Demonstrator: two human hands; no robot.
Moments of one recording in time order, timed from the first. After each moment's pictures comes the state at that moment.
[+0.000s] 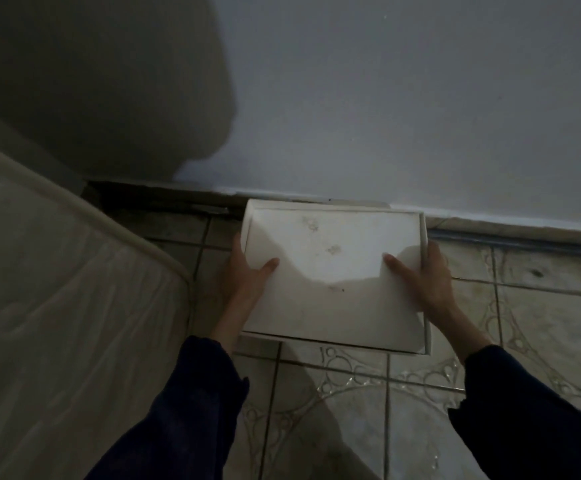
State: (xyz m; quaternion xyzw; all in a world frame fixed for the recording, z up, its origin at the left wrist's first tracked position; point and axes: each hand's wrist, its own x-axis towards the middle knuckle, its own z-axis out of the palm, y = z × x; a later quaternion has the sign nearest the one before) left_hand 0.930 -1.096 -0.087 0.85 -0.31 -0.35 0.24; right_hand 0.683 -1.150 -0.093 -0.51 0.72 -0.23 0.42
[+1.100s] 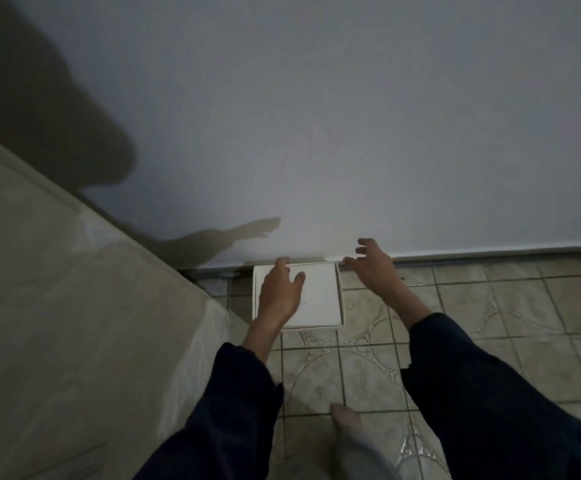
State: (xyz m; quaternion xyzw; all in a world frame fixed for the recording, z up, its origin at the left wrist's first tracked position) left_hand 0.849 -1.050 0.352 0.75 -0.46 -0.44 0.18; right_hand 0.694 -1.088 0.374 -0.48 0.71 -0.18 0.48
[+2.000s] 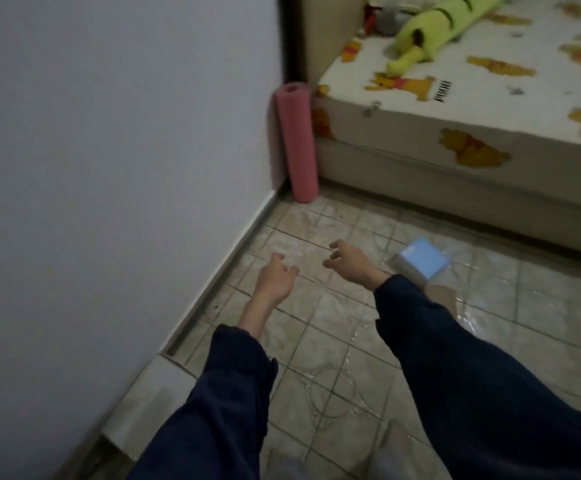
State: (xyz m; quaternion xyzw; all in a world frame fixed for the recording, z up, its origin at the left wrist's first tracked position) left_hand 0.451 -0.824 0.582 0.42 -0.78 -0.47 -0.06; right_hand 0.348 -0.716 0.593 -0.19 0.85 -0.31 0.37
